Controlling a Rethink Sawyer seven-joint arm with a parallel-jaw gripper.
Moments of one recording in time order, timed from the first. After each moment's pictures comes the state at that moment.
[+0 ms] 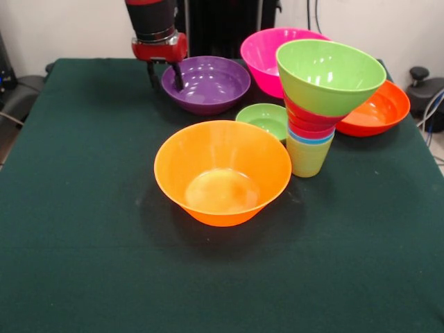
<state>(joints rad) -1.06 -0.47 0.50 2.04 -1.18 0.32 2.46</state>
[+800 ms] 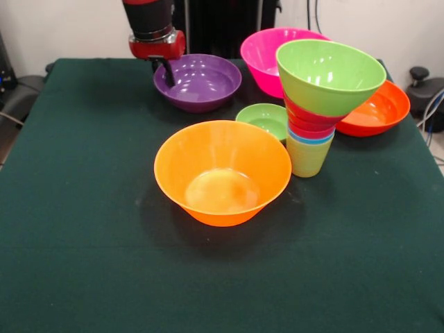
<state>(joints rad) -1.08 -0.48 0.52 2.04 -1.12 0.38 2.36</state>
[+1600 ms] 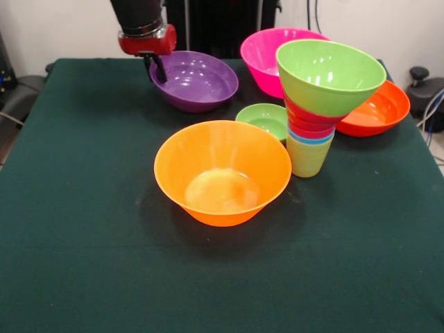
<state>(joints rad) -1.17 -0.51 0.59 2.04 -0.97 0.48 2.21</state>
